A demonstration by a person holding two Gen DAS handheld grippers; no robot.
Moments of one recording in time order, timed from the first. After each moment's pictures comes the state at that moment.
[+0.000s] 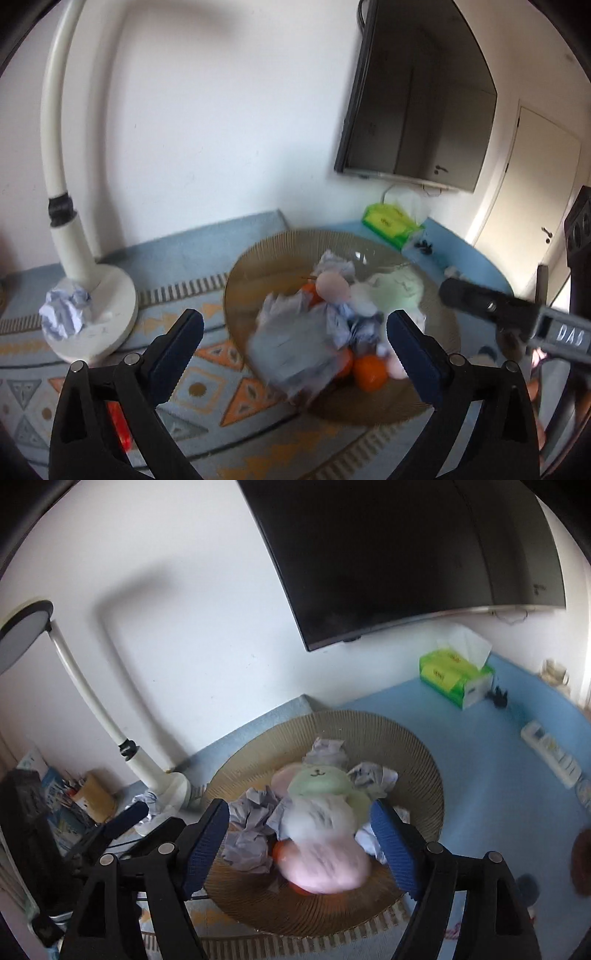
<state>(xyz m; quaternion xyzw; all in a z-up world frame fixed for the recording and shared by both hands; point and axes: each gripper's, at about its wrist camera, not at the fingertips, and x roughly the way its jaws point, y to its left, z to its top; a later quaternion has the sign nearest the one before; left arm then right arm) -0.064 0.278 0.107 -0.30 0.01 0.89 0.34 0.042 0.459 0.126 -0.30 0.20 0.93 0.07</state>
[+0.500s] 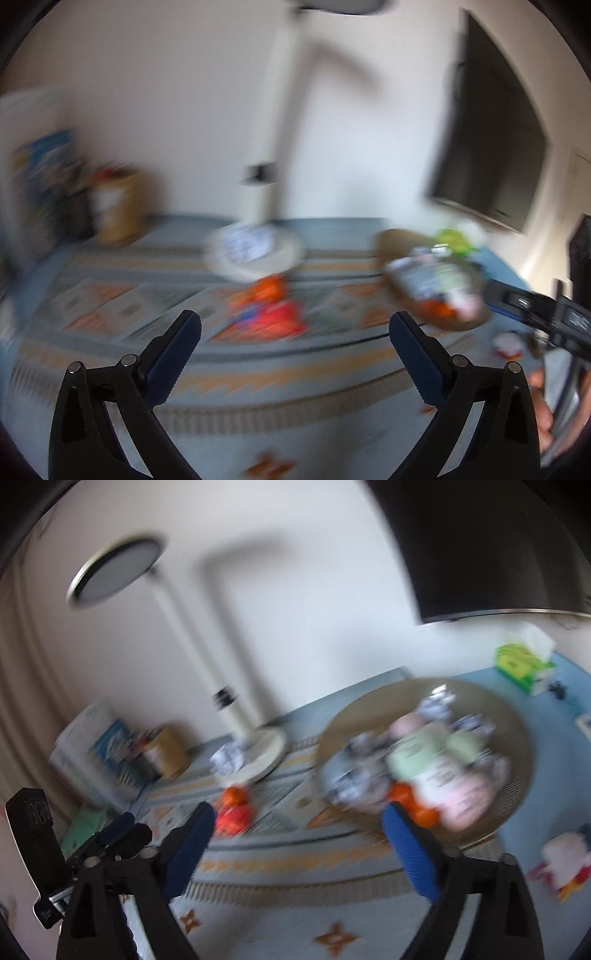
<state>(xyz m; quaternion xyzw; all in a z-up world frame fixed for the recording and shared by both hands) 0.020 0.069 0.100 -0.29 -0.06 0.94 0.16 0.078 0.331 0.112 -0.31 0.17 0.93 -0.07</state>
